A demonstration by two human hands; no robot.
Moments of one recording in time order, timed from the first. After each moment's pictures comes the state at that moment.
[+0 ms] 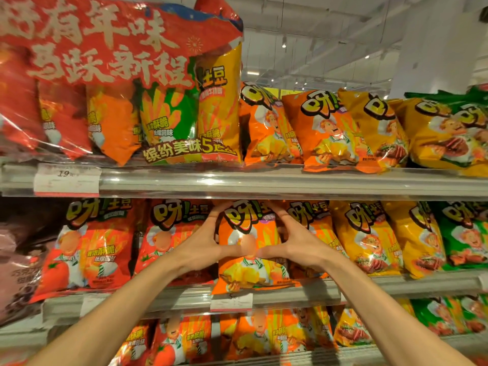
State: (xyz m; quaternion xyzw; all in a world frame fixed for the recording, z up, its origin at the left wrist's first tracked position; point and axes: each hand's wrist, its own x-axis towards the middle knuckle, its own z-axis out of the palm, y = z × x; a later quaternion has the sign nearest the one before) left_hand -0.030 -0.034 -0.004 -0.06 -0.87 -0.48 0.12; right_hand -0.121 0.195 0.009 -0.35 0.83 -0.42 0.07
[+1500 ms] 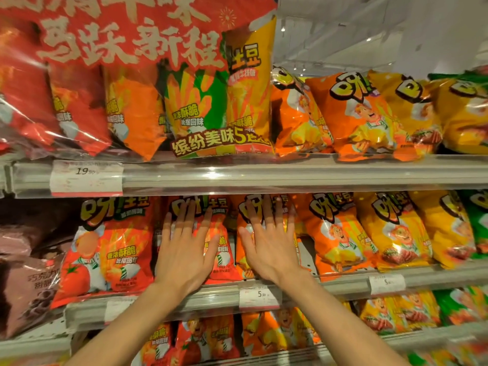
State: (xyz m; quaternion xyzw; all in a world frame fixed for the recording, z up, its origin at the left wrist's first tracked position) left_hand -0.015 -0.099 -0.058 0.10 -0.94 0.03 0.32; right_hand -0.102 0.079 -0.047 -0.28 0.92 -0.10 -0.26
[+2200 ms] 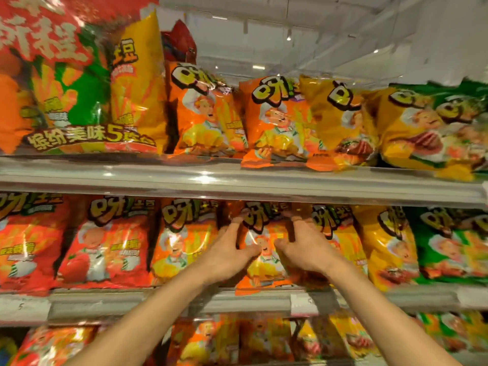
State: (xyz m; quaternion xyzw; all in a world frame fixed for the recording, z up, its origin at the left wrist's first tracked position) left_hand -0.114 0.115 -0.023 0.01 -0.90 -0.41 0.16; right_hand -0.191 0.296 0.009 -0.23 0.95 -0.21 -0.07
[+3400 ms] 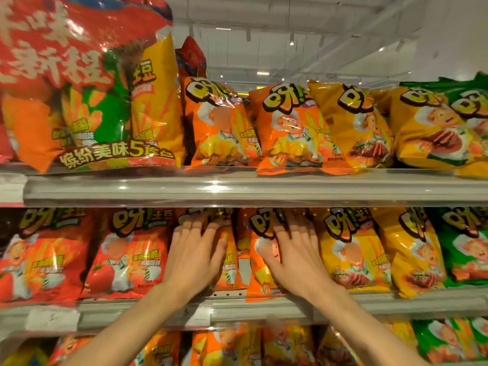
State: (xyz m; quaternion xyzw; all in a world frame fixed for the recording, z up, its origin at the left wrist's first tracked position) left_hand -0.072 0.047 -0.029 0.08 -0.92 -0.01 0.39; right_hand -0.162 0.255 -0.030 -0.29 0.92 -0.12 -0.22
